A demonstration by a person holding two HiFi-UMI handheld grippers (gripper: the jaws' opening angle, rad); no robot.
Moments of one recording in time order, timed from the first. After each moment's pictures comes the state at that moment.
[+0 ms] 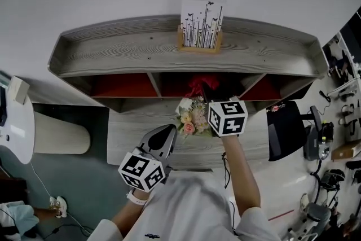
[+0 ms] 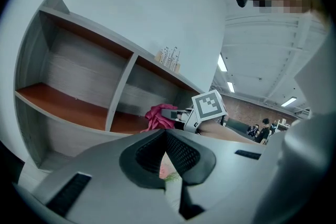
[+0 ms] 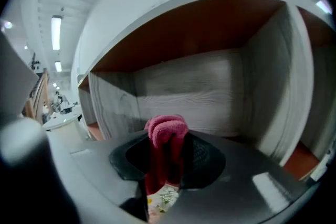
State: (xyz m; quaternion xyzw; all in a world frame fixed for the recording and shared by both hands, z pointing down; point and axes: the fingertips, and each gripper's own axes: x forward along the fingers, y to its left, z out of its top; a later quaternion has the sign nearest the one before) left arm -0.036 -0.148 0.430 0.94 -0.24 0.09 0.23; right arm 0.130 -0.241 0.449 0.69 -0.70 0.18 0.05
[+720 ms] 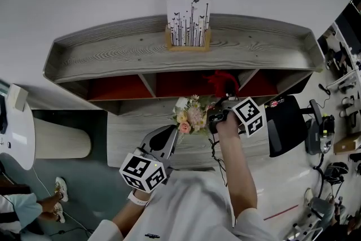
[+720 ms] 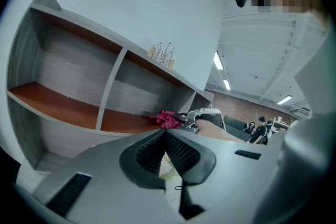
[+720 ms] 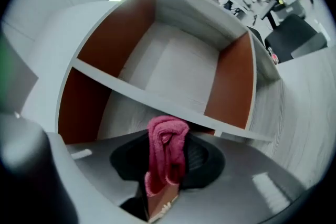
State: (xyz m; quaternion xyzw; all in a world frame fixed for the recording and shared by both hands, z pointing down) left arm -0.017 -0.137 0.429 0.94 -0.22 0.10 0.23; right arm 0.238 -0.185 0.490 0.70 -0.41 0.39 -0.43
